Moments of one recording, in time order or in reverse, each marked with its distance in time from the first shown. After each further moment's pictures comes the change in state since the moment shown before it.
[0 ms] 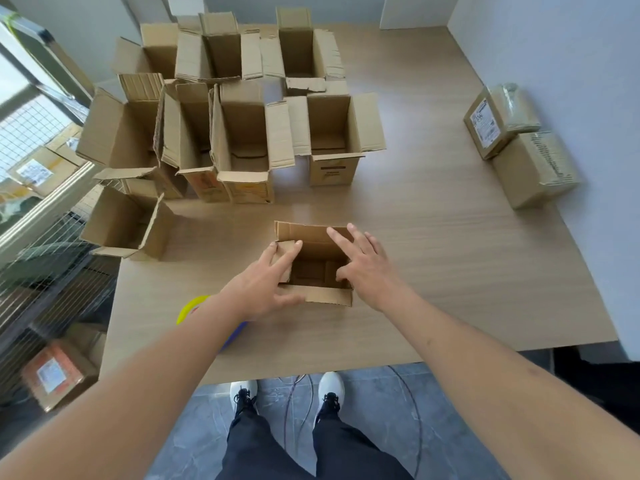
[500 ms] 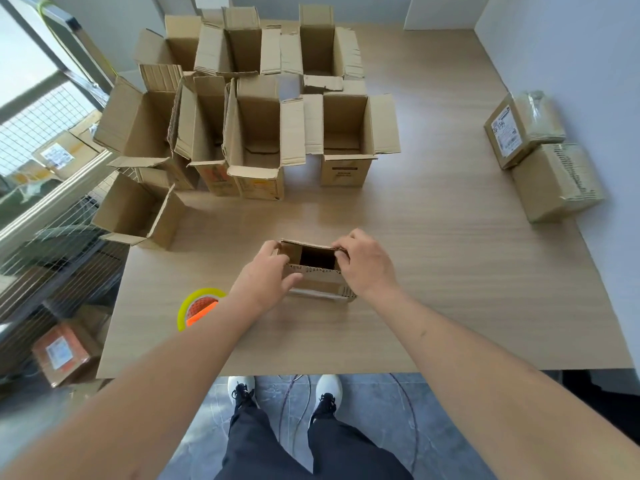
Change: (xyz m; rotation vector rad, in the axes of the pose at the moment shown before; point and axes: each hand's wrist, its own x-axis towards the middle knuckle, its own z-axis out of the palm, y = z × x) left_hand 0.011 0.012 0.013 -0.017 0.275 -0.147; right_hand 0.029 -0.004 0.001 0.557 0.190 0.323
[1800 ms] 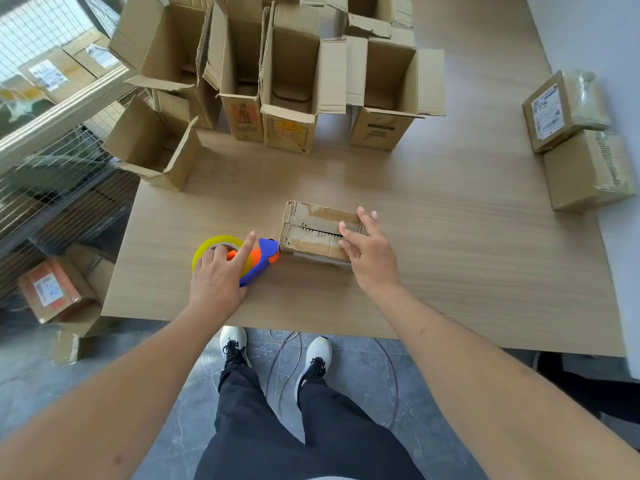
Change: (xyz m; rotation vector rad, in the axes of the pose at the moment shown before) left_hand -0.081 -0.132 0.060 0.253 0.067 -0.202; right_hand -0.042 -0.020 0.063 0.179 -0.012 0.042
